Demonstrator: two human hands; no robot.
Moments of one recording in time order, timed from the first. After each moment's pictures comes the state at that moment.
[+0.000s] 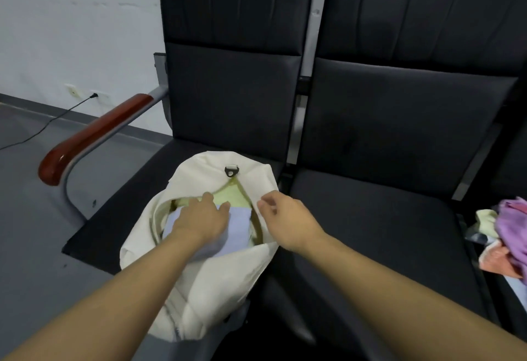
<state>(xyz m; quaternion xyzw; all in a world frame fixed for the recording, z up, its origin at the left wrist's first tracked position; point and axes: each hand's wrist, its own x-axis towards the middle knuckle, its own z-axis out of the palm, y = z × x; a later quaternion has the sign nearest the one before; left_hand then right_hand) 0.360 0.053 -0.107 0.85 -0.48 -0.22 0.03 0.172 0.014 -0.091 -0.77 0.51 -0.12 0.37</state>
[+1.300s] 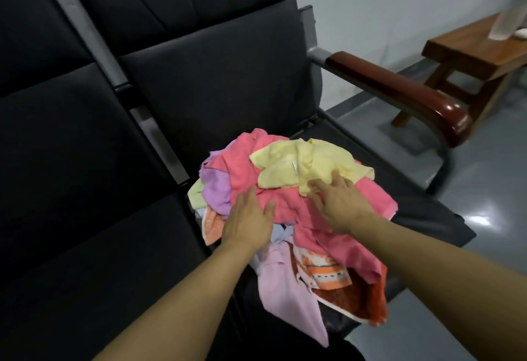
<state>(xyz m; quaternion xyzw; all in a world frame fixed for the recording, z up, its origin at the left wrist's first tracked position) -0.294 -0.053 -0.191 0.50 -0.81 -0.31 0.03 -0.481 0.038 -0.191 -0.51 0.85 -0.02 0.16</state>
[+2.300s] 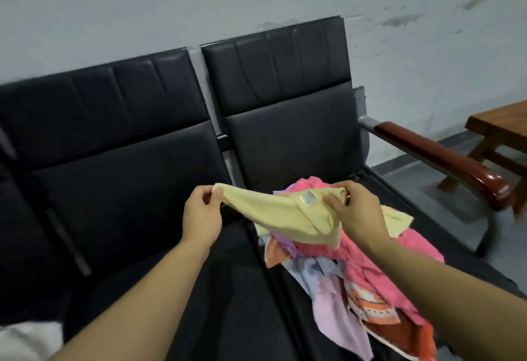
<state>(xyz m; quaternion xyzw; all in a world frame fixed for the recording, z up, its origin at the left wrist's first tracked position) -0.119 -0.090 -0.041 0.57 -0.59 -0.37 0.43 -0.381 0.025 -0.067 -0.45 0.78 -0.43 0.11</state>
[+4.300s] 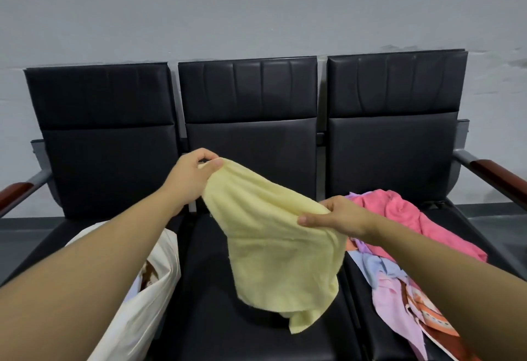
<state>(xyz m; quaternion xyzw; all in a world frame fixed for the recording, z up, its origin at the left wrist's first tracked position) 0.134 -0.012 0.064 0.58 -0.63 -0.30 0.42 -0.184 0.037 0.013 -0.64 0.57 -0.23 0.47</state>
